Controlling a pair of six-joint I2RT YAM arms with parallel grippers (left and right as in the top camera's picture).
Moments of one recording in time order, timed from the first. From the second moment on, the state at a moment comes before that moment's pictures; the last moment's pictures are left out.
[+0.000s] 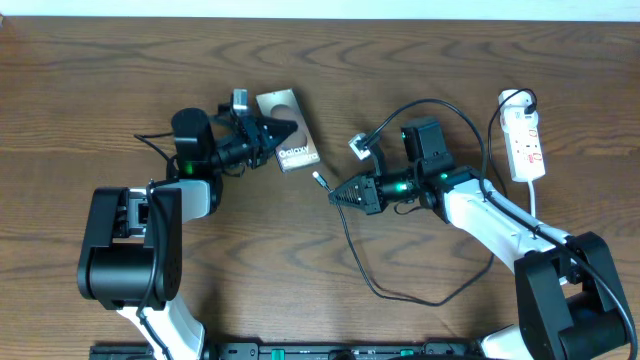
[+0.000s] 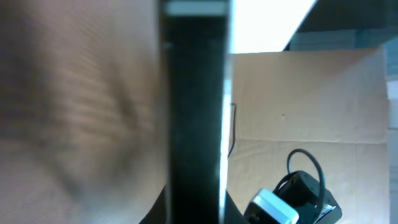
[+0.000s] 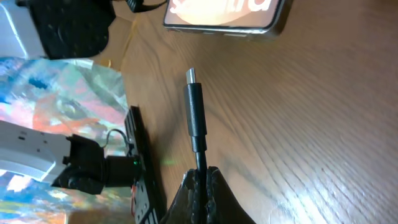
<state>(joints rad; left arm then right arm) -0.04 1.89 0.76 0.91 1.04 -1.28 0.37 1.67 0.89 -0.14 -1.05 0.20</state>
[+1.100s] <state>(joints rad) -0.07 1.91 0.76 1.05 0.83 -1.48 0.37 1.78 0.85 0.32 -1.17 0.58</state>
